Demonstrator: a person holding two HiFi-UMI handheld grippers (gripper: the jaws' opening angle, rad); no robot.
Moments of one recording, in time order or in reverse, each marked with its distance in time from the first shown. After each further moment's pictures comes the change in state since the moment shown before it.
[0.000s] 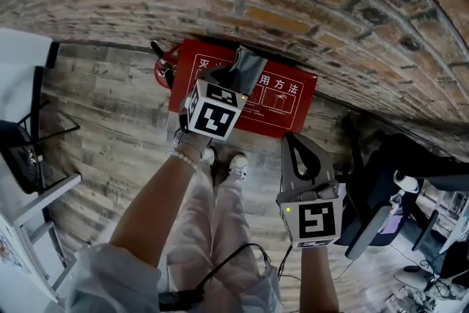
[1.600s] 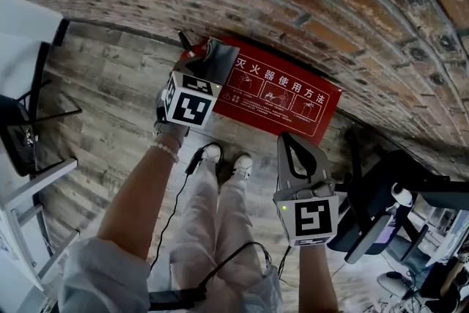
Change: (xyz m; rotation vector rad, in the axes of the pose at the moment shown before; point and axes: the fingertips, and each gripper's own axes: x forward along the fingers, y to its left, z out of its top) left arm -0.059 0.135 -0.056 -0.043 0.032 0.178; right arm 0.037 0.075 0.024 -0.083 0.024 0.090
